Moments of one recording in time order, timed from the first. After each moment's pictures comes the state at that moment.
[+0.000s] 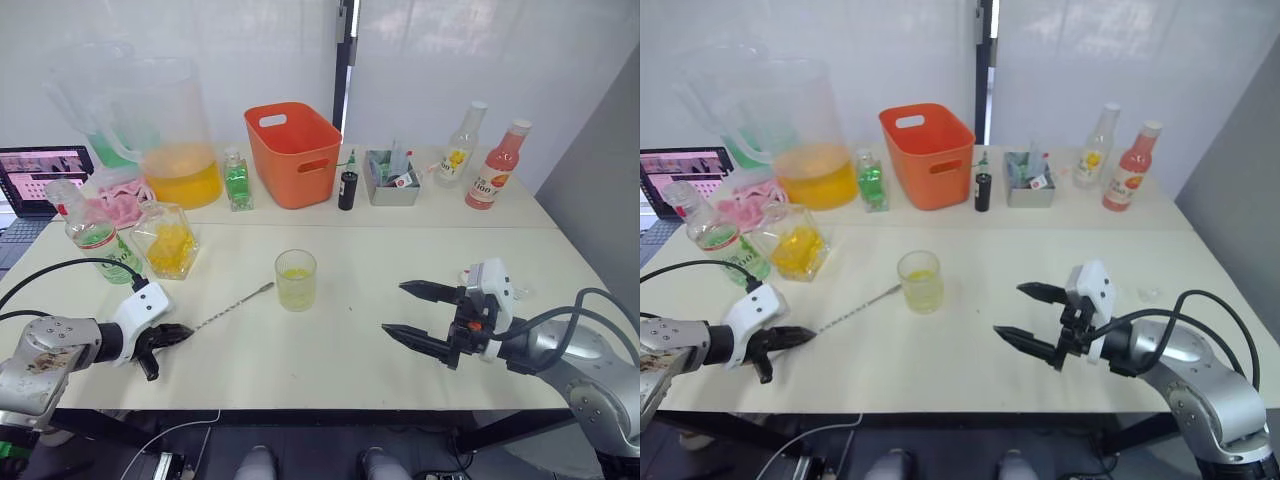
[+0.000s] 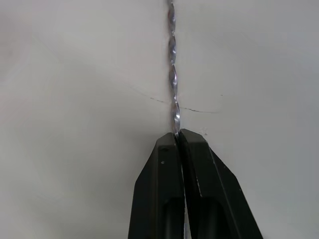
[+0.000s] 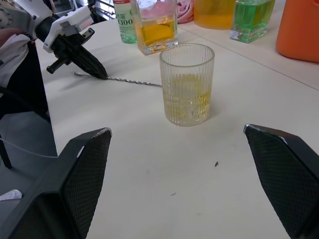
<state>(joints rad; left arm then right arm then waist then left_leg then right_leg) -0.12 0.97 0.13 -0.02 -0.28 0.46 -0.97 -0.15 -0.73 -0.16 -0.52 0.73 0.64 0.82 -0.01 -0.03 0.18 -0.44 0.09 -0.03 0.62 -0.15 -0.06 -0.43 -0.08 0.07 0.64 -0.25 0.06</state>
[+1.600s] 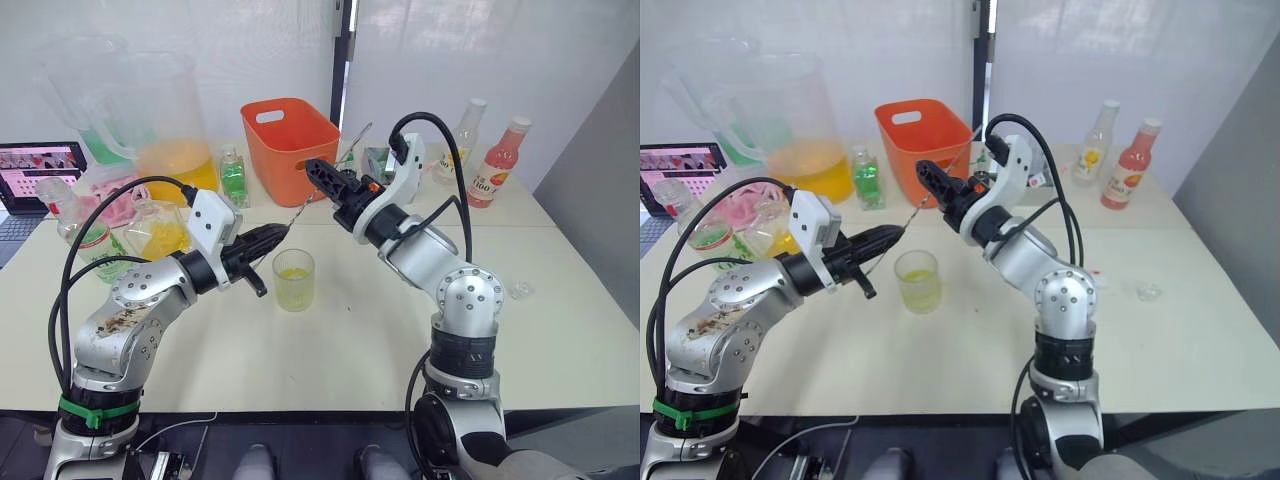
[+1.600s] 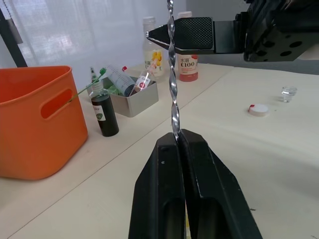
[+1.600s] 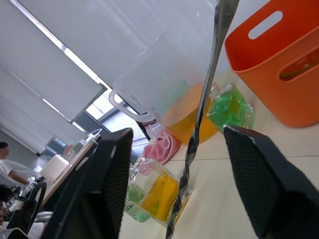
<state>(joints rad) -0.45 0.58 0.10 -0.40 -0.53 0.59 -0.62 -0.82 0.04 -0.18 -0.21 1.08 0.87 -0.24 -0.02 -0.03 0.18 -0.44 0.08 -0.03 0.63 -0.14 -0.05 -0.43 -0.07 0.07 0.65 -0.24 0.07</state>
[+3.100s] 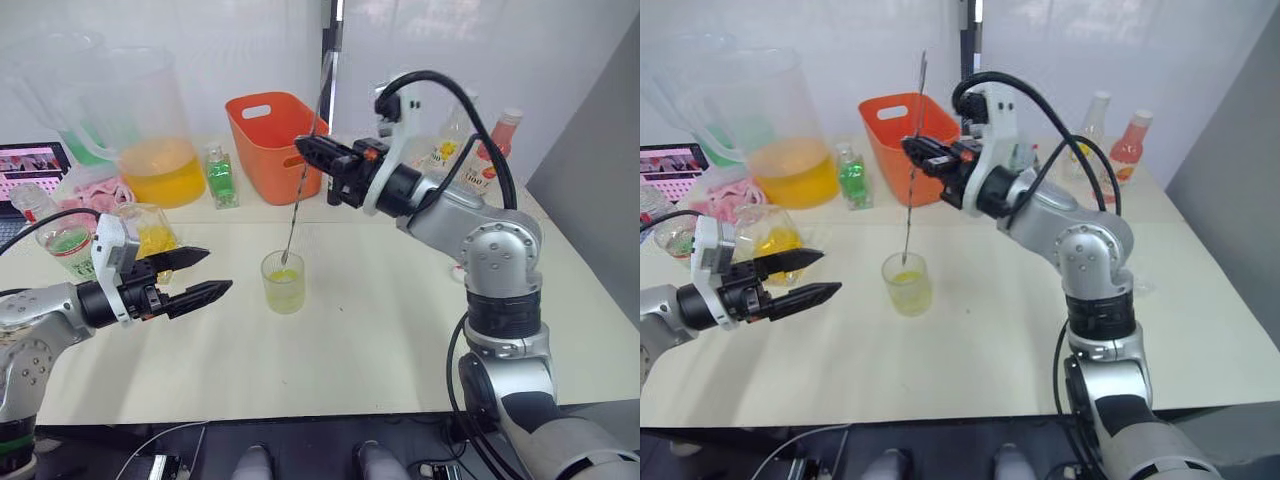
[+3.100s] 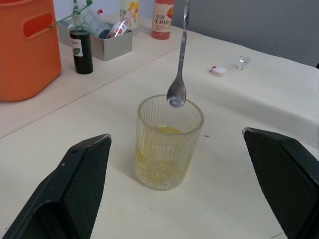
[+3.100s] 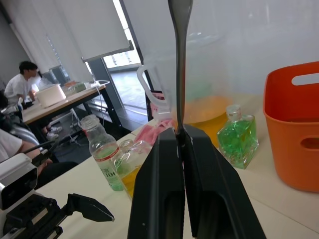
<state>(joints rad) -0.17 0.87 0.41 -0.29 -0.79 0.66 -0.98 -1.02 -0.27 0.02 -0.16 0.93 0.88 0.18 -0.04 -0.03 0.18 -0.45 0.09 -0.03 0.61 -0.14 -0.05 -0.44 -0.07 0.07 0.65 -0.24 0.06</state>
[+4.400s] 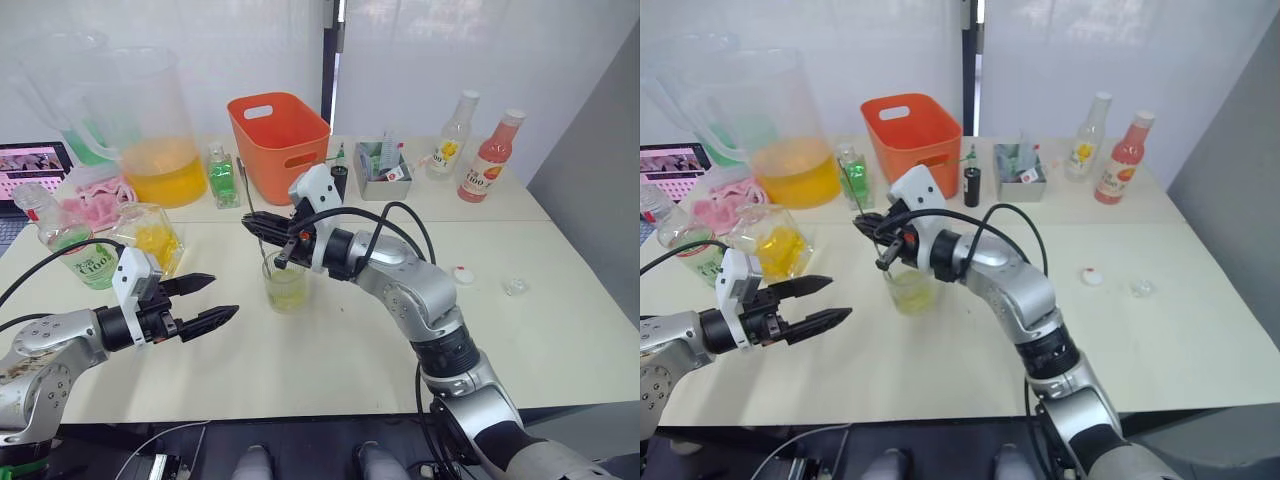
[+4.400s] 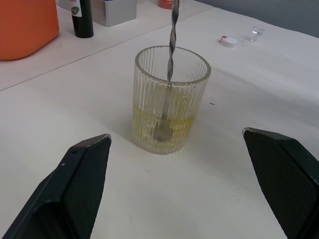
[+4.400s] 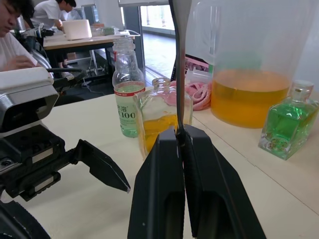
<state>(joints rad) -0.09 0.82 0.34 -0.30 -0.69 0.59 -0.96 -0.85 -0.14 0.26 -0.14 0.41 0.64 0.56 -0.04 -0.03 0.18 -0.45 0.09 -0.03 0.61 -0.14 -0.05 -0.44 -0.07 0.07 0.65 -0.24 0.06</state>
